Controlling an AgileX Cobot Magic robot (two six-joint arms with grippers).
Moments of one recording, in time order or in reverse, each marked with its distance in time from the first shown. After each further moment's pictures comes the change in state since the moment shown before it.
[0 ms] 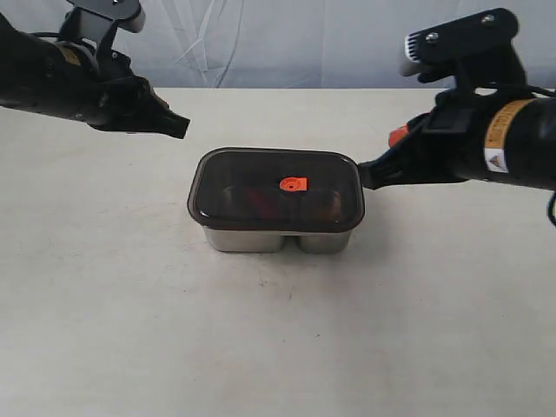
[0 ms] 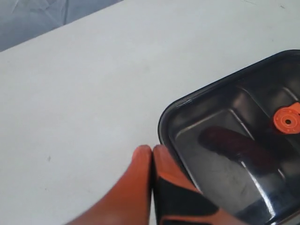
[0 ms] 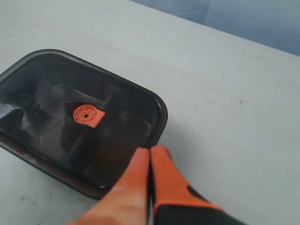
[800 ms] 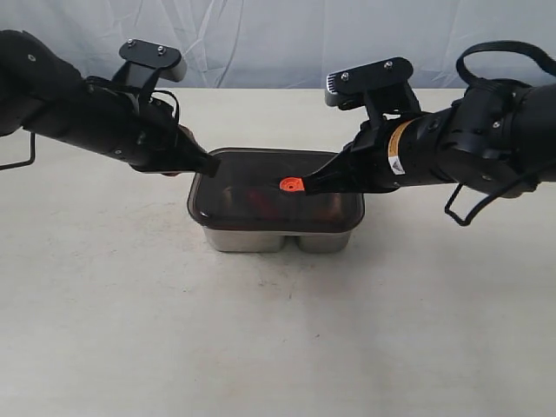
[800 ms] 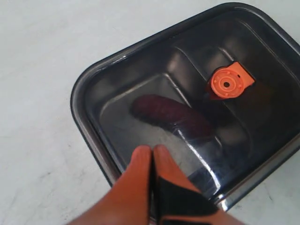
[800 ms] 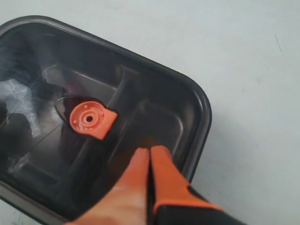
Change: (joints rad) left arm 0.000 0.138 -0.002 -0.525 0.113 0.467; right arm 0.000 0.369 -0.145 0.022 -0.087 0.055
